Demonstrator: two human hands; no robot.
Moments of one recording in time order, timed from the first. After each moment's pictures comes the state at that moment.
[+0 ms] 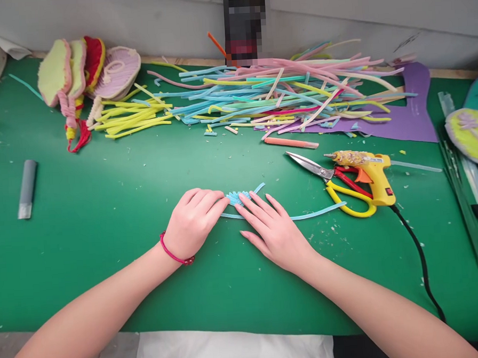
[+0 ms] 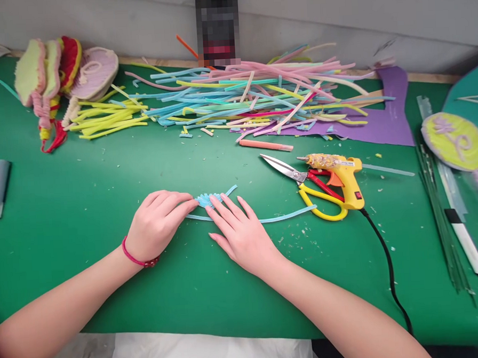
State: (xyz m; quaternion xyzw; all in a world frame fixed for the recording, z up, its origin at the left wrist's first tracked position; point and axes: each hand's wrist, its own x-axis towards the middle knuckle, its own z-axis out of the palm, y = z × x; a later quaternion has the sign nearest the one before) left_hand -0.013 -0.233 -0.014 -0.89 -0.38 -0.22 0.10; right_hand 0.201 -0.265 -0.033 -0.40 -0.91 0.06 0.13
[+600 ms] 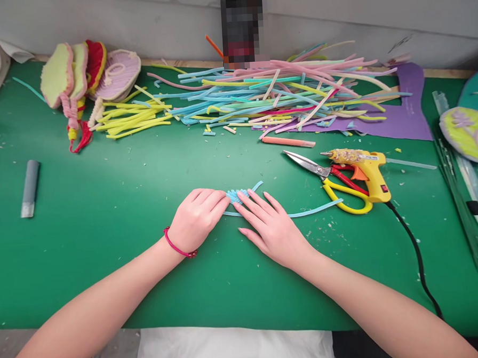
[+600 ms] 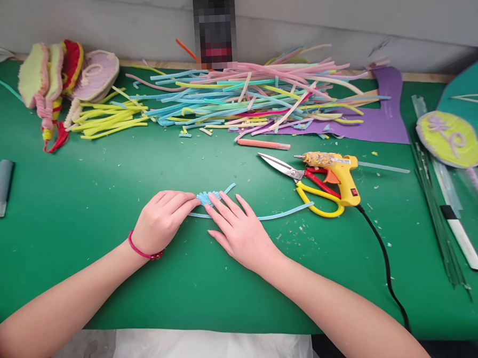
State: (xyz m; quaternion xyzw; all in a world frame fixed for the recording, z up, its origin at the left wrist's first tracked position) left_hand -0.009 -0.232 -0.019 -0.91 -0.35 -0.21 0.10; right_hand 0.200 -0.266 -0.034 -0.40 -0.90 0.07 0.13
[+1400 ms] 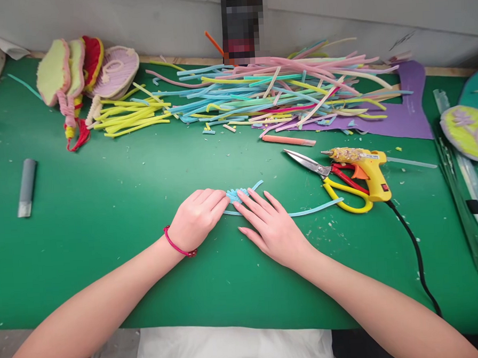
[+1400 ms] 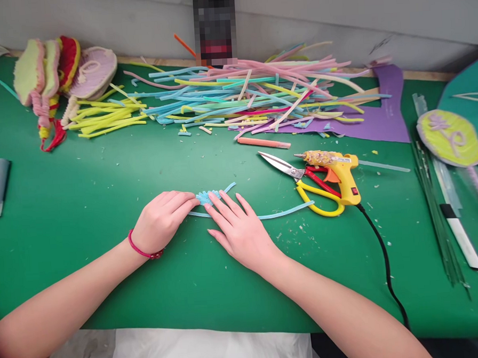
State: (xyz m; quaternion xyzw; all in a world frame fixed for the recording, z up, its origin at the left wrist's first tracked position) left_hand -0.008 -0.232 -0.021 -0.91 -0.35 -0.21 0.10; right_hand 0.199 -0.265 -0.033 -0.40 -0.90 0.07 0.12
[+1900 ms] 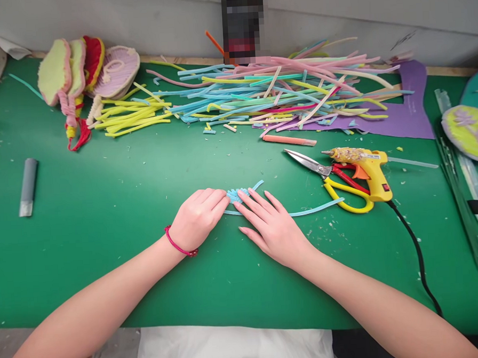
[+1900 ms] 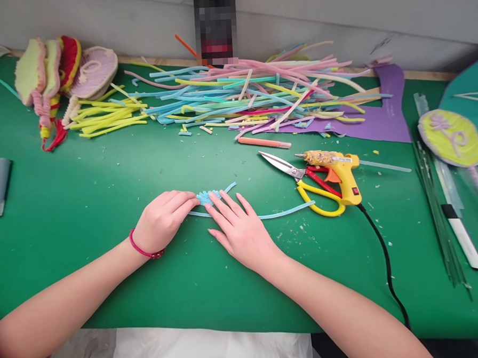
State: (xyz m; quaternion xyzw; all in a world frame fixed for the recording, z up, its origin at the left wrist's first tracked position) left_hand -0.008 -0.232 -0.022 -0.91 -0.35 -0.21 0.09; right_hand 0.199 -0.266 -0.033 -0.40 -0.90 0.07 0.12
